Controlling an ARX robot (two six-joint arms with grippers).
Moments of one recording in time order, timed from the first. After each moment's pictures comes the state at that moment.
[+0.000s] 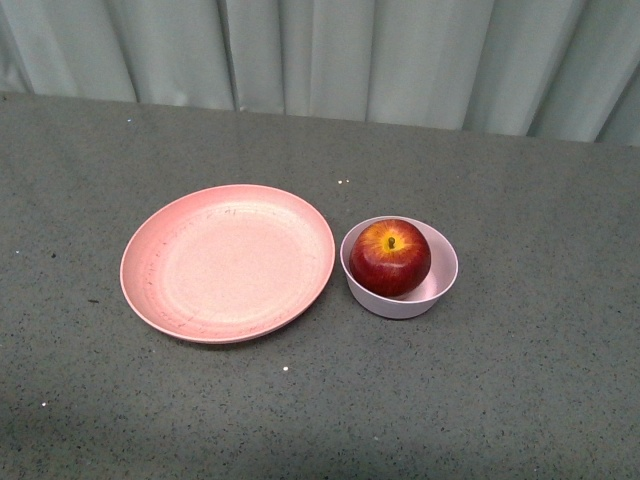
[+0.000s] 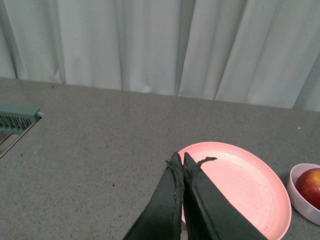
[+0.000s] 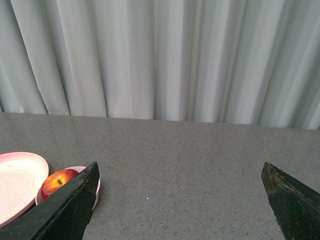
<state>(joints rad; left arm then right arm) -0.11 0.90 0.02 0.87 -0.11 -0.01 0.00 0.00 0.01 0.00 0.00 -0.01</state>
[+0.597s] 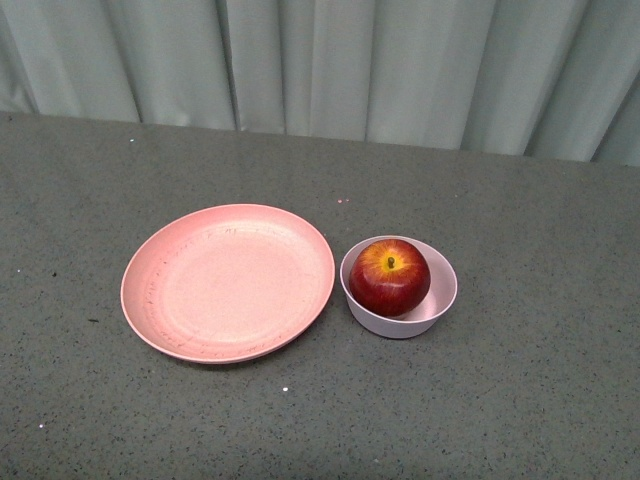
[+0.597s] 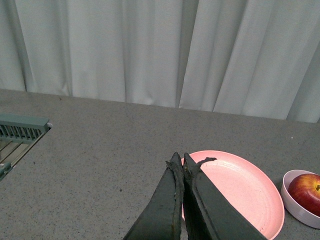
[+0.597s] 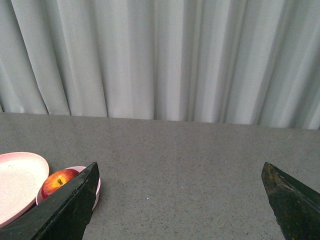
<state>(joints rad) 0.00 0.41 0.02 0.41 0.00 -0.01 0.00 0.00 0.01 0.00 0.00 -0.01</state>
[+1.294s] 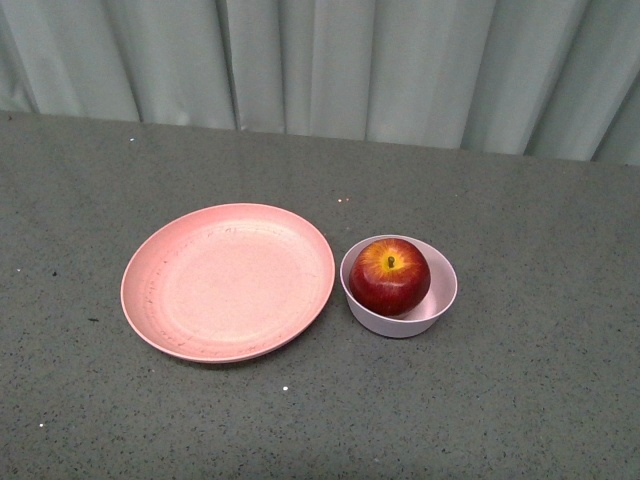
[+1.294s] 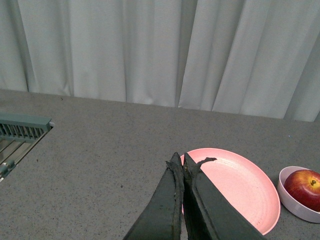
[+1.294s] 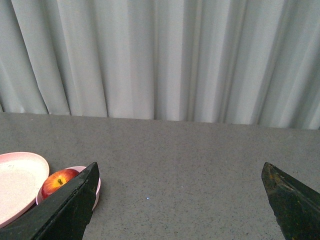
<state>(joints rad) 0.00 0.19 0.02 0.19 0.00 -0.01 0.00 0.00 0.01 0.00 0.00 -0.01</state>
